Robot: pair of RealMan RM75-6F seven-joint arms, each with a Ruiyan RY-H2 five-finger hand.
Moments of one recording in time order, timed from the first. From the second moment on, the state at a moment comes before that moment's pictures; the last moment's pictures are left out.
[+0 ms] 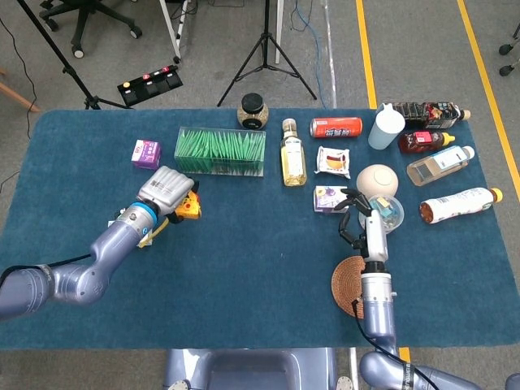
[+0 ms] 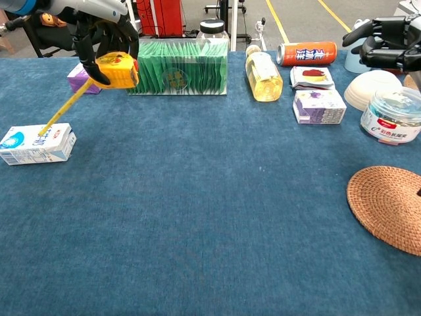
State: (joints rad) left arm -1.36 -1.10 0.08 -1.75 0.44 0.73 0.59; right arm 0.40 -1.71 0.41 -1.63 -1.13 1.34 0.21
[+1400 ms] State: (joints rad) left arm -0.93 -0.96 0.13 -1.88 0.89 0.95 0.38; right arm 0.39 -1.49 0.21 -1.57 -1.28 1.27 -0.05
